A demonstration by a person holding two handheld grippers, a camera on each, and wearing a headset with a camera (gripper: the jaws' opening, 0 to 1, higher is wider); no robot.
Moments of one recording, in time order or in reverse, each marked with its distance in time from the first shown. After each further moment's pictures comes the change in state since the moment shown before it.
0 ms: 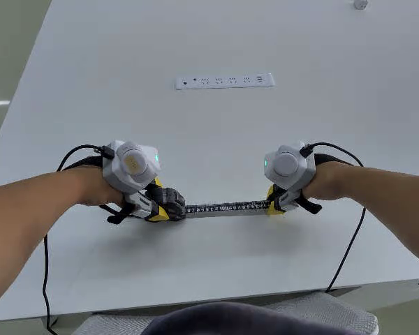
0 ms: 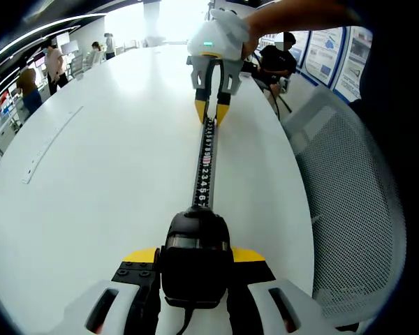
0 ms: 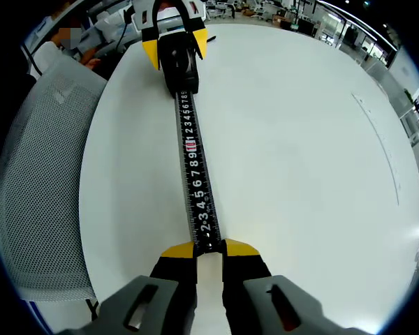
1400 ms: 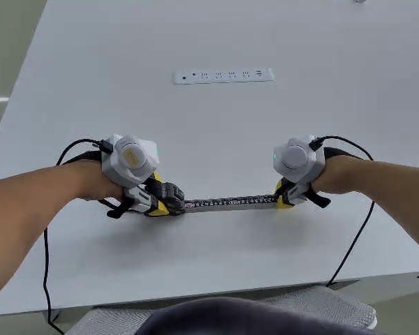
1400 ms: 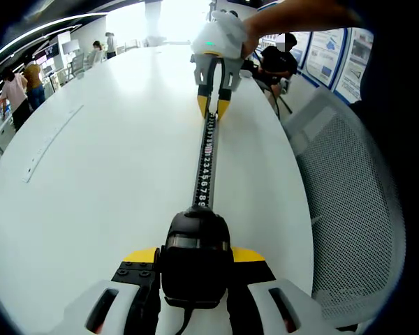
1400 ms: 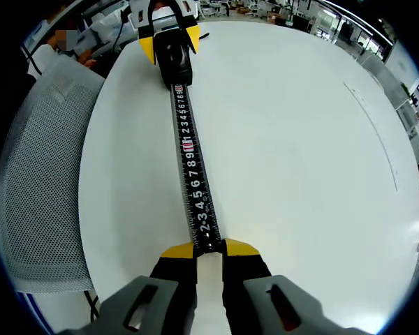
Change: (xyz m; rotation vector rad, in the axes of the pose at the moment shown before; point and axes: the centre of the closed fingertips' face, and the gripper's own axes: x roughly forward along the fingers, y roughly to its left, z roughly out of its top) left arm 0.001 0.000 -0.001 -0.009 0.001 -0.001; right arm -0.007 -0.002 -0.018 0.029 0.011 -0.009
